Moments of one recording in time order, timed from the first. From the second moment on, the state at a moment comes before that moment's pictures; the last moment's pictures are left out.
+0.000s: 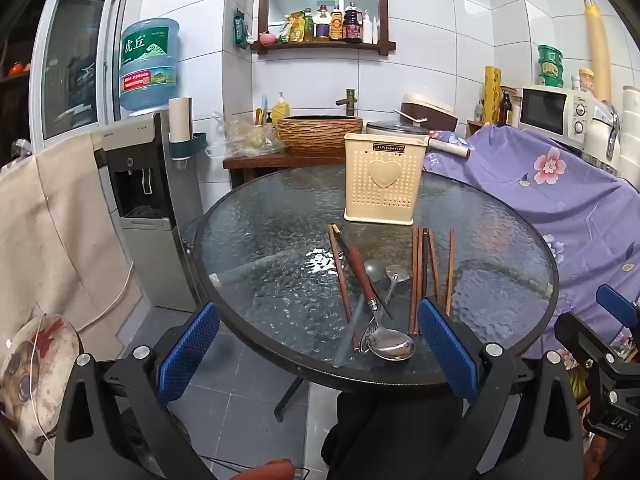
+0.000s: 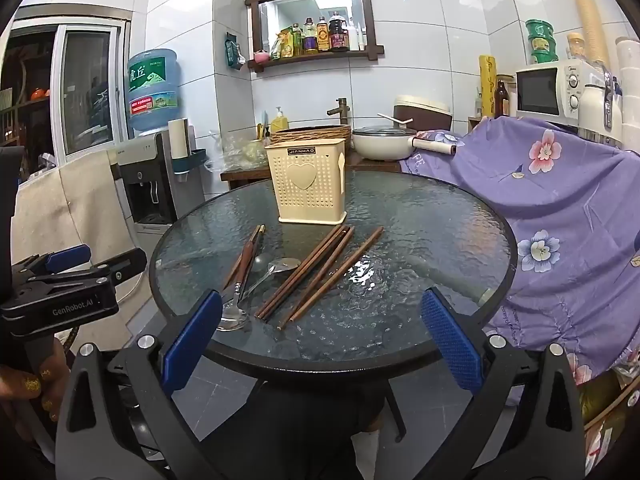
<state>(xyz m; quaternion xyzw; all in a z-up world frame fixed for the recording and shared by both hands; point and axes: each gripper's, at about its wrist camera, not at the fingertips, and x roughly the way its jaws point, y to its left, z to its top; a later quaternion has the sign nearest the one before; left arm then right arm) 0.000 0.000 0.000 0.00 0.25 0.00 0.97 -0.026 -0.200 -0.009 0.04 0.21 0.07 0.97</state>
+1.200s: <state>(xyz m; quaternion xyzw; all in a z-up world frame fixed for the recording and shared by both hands) 0.001 -0.003 -0.008 0.00 0.25 0.01 0.97 -0.026 -0.196 -0.006 0.04 0.21 0.08 0.97</state>
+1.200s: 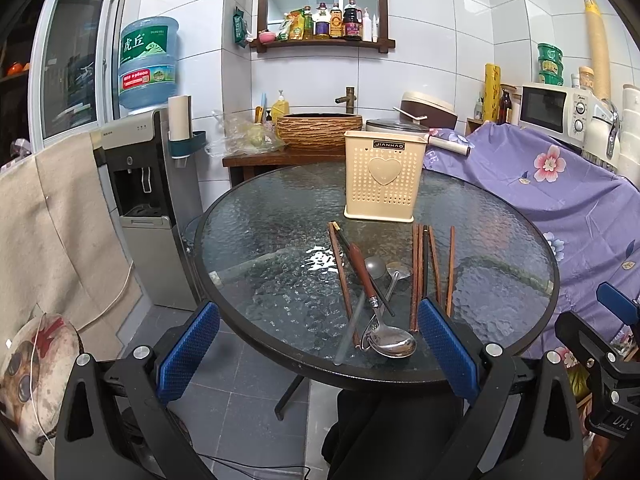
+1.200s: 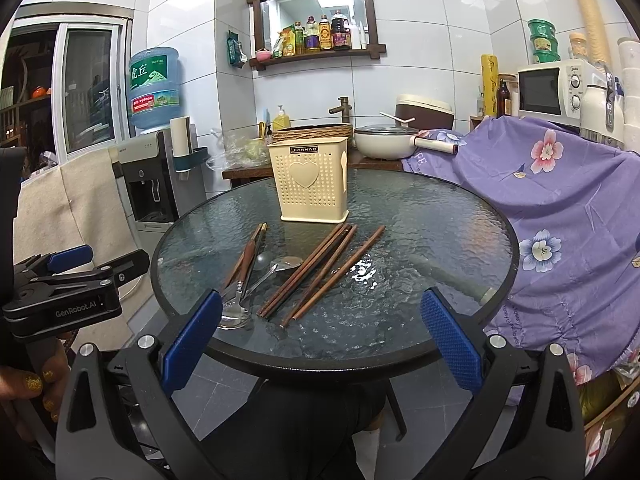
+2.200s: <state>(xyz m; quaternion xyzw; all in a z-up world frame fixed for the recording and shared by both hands) 0.002 -0.003 -0.007 0.00 0.25 0.01 0.97 -0.025 -0.198 -0.008 0.04 0.22 0.08 0.97</state>
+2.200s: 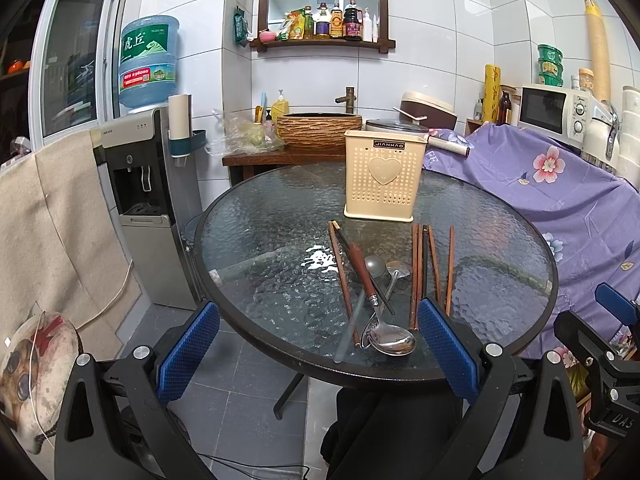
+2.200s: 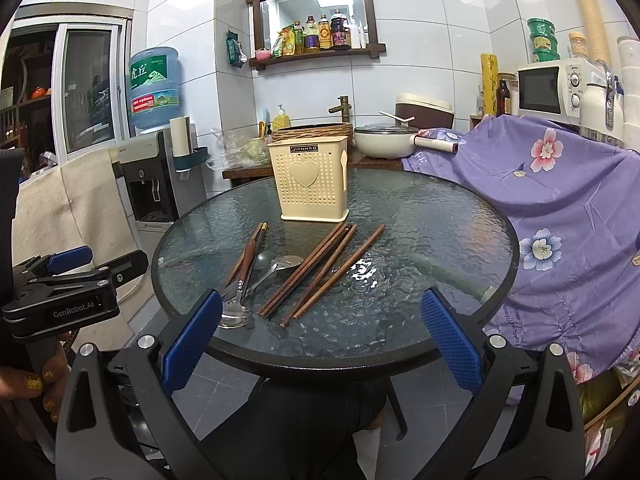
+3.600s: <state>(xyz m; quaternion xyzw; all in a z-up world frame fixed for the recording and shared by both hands) 0.025 0.007 -0.026 -0.01 0.27 0.00 0.96 0.004 -0.198 -0.026 0.04 0.24 0.06 0.97</state>
